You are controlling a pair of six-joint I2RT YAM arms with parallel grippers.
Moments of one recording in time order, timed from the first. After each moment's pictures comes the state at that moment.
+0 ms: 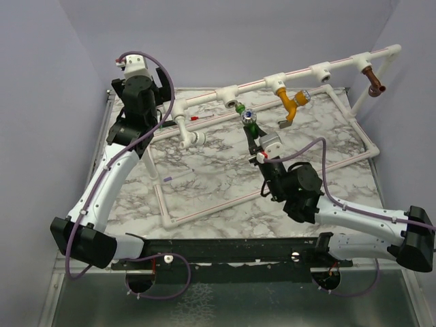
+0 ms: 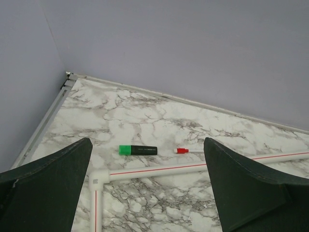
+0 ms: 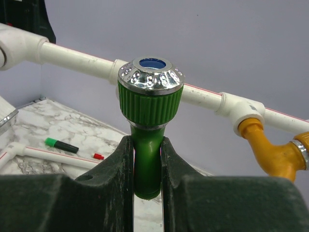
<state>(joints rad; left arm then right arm) -0.32 1.32 1.42 -0.24 -0.48 -0.21 1.11 1.11 0.76 0.81 0.59 -0.62</state>
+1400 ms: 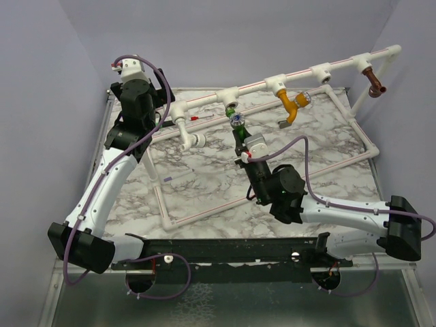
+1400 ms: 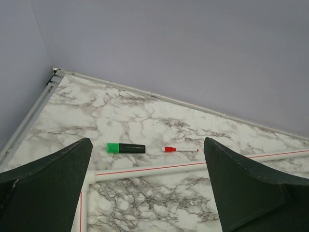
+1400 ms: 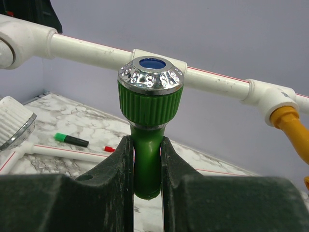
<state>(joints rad) -0.32 1.28 1.37 -0.23 -0.45 -0.28 1.18 1.24 0.83 0.88 0.73 -0.59</state>
